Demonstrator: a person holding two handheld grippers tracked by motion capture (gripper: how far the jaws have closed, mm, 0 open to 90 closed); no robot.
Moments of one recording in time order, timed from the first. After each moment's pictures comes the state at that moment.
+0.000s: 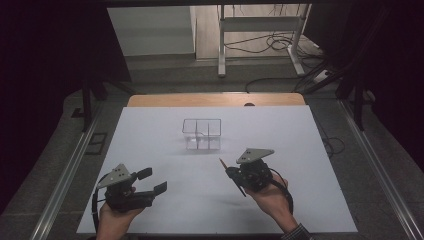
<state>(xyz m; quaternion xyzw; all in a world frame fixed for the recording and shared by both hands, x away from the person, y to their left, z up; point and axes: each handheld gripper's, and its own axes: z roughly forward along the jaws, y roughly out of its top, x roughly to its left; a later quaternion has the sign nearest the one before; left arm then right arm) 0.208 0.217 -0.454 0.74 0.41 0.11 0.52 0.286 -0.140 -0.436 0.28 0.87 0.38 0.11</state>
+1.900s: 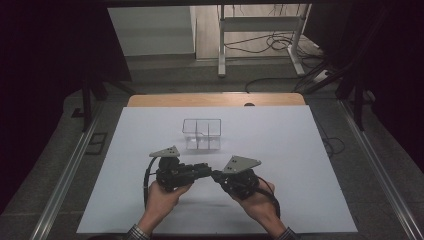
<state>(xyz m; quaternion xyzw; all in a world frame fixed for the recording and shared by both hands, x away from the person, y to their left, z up) 0.278 0.125 -0.461 0.74 0.37 -0.07 0.56 0.266 -0.108 -0.440 0.22 0.87 0.42 0.14</state>
